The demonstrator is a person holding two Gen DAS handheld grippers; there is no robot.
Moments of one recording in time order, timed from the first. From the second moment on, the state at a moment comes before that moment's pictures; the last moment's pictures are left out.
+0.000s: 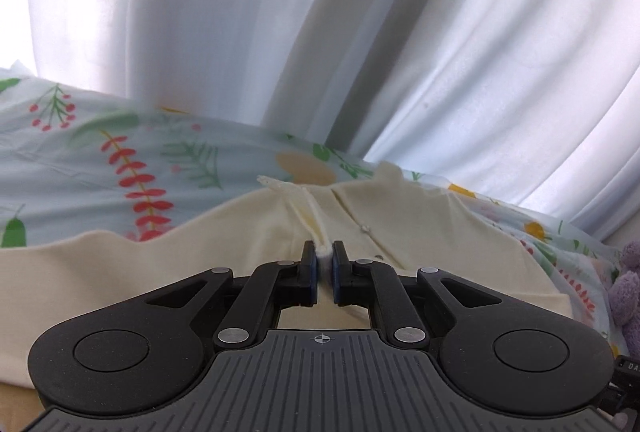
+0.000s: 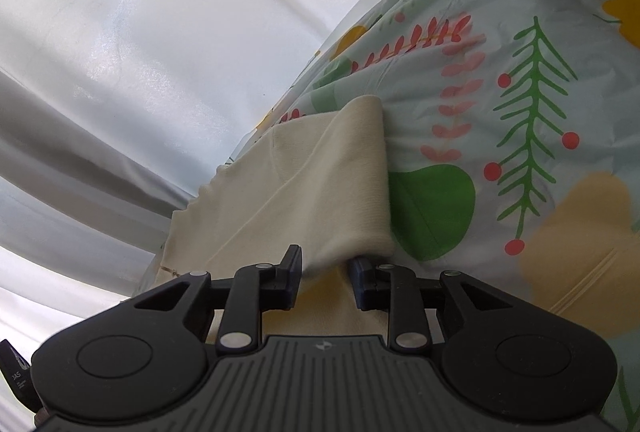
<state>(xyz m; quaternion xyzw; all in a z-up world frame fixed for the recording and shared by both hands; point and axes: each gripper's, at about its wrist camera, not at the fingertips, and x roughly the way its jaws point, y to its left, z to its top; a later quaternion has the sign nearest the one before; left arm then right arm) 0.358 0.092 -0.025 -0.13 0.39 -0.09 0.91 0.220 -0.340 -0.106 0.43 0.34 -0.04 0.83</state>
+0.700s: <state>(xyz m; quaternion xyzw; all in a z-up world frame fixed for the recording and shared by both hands) 0.351 0.094 -0.070 -0.09 0.44 -0.09 0.89 0.223 -0.356 -0.119 0.47 0.30 -0.07 0.83</state>
